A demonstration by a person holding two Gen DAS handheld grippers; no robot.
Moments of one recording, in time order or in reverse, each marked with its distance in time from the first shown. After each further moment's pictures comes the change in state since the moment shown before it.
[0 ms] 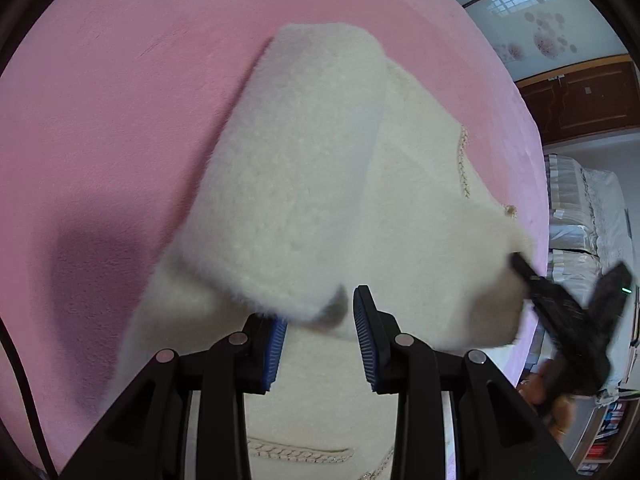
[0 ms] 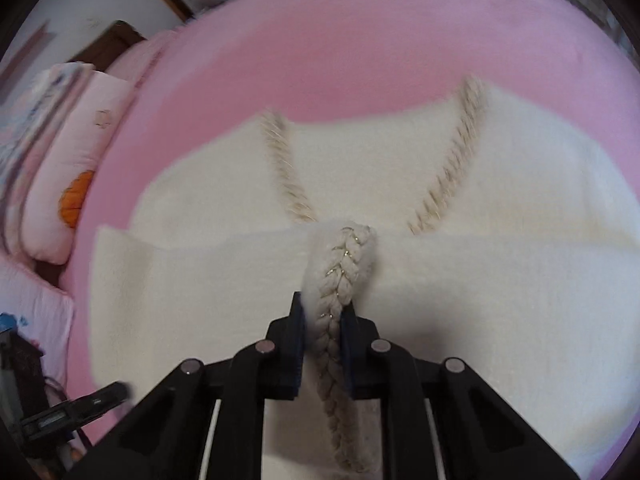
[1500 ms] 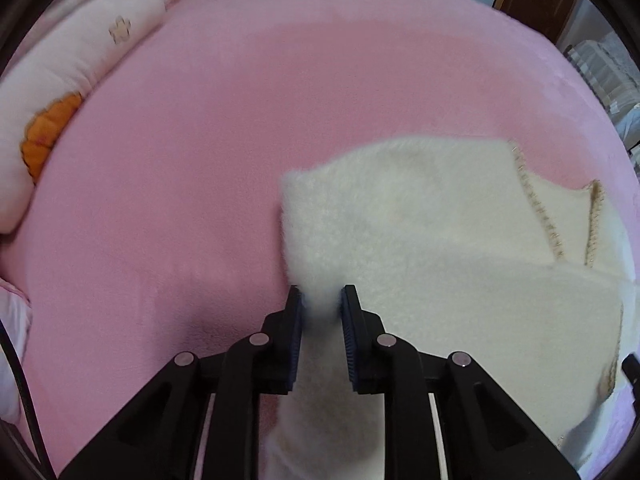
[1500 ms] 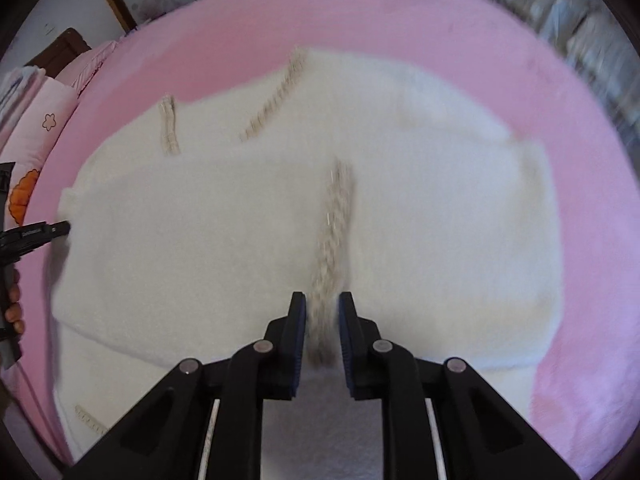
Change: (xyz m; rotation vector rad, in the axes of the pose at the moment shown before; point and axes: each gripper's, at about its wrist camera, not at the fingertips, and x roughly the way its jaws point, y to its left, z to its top) left arm 0.023 -0.084 0.107 0.482 -0.192 0.411; right arm -0.027 -0.048 -0.069 0.049 -0.037 -0.333
